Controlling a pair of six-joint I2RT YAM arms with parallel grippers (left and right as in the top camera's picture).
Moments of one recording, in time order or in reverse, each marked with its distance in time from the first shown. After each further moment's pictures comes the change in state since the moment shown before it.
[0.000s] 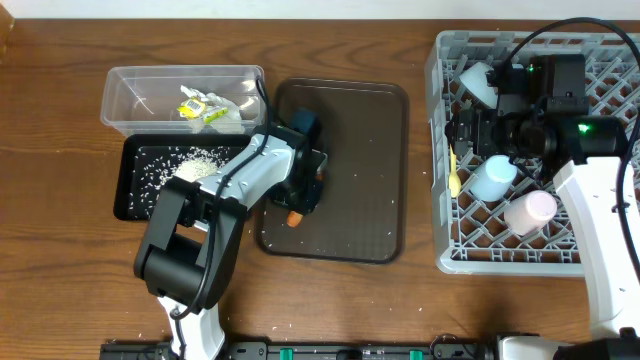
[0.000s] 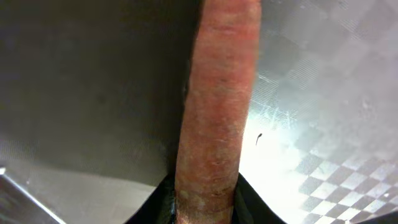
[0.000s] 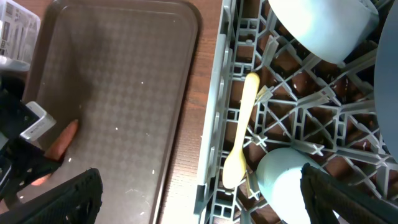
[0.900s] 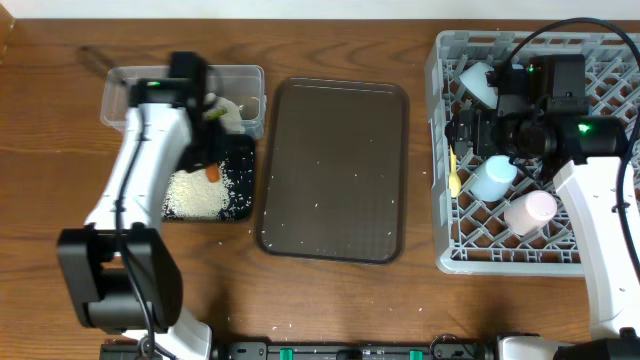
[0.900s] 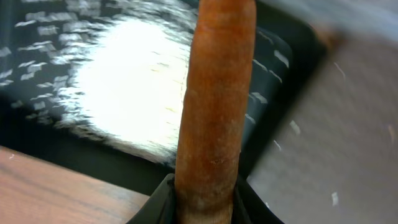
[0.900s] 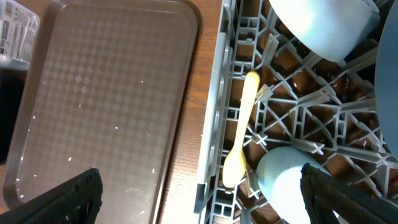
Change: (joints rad) left arm 0.438 -0.176 0.223 -0.241 -0.190 -0.422; right arm 0.000 0.000 0.000 -0.003 0.000 0.000
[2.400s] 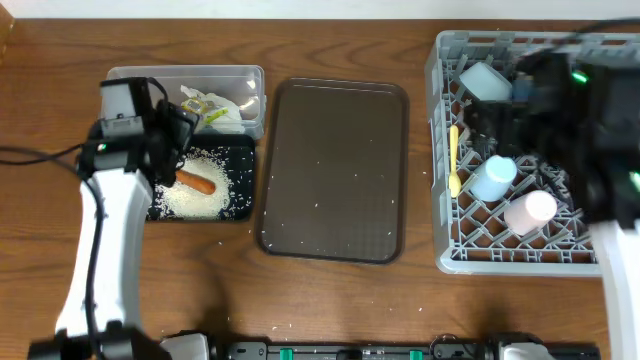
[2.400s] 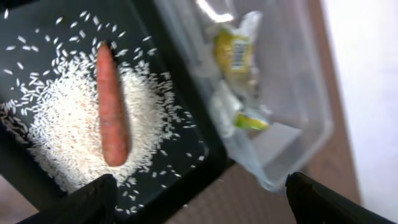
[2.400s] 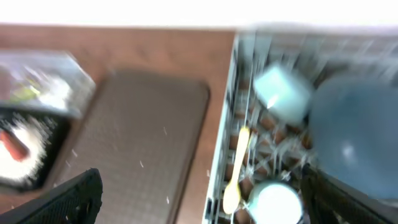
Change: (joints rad) left arm 0.137 -0.356 -0.286 0.413 0.094 -0.566; right arm 0.000 -0.258 0.103 -0.013 -0.003 0.002
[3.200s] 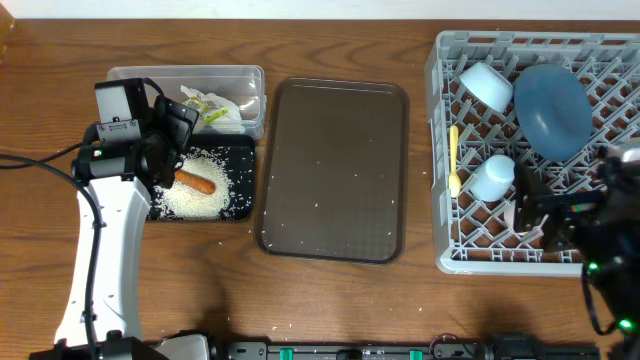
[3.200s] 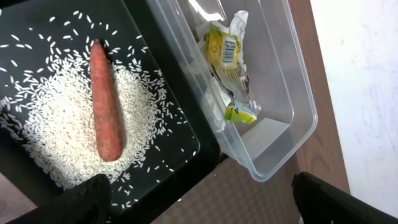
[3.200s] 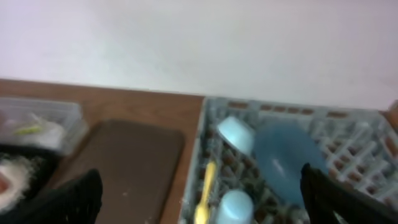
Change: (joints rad) left arm 0.000 -0.020 0.000 -0.005 0.018 0.000; right arm -0.010 -0.494 -0.207 0.087 0.121 -0.053
